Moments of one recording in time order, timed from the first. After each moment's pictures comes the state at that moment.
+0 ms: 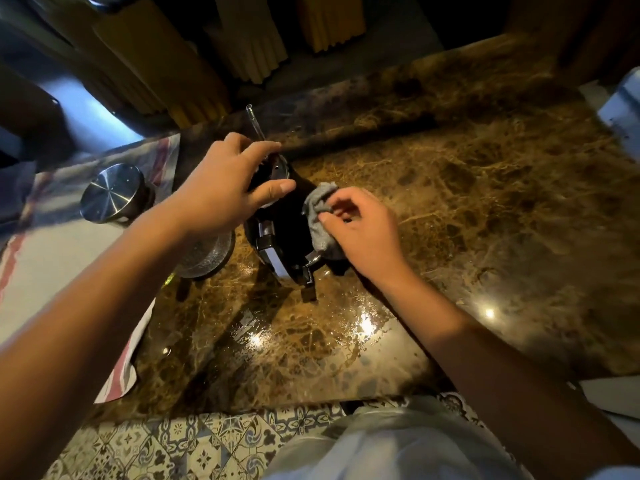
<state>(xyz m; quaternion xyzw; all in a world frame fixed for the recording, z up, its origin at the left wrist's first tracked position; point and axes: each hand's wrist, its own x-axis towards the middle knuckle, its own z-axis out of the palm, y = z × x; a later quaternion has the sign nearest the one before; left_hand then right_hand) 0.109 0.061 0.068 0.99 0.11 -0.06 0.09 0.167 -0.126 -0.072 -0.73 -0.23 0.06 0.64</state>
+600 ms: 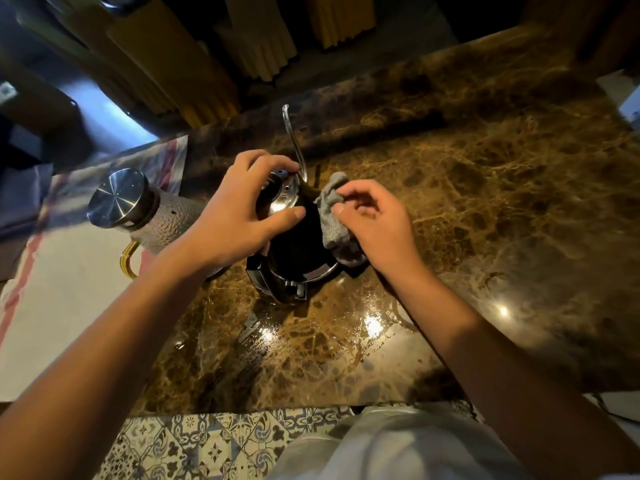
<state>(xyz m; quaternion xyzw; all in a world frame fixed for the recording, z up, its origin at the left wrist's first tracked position) 0.091 0.043 0.053 0.96 0.08 -0.01 0.26 0.179 -0.137 -0.072 -0.64 -0.18 0.15 0.73</state>
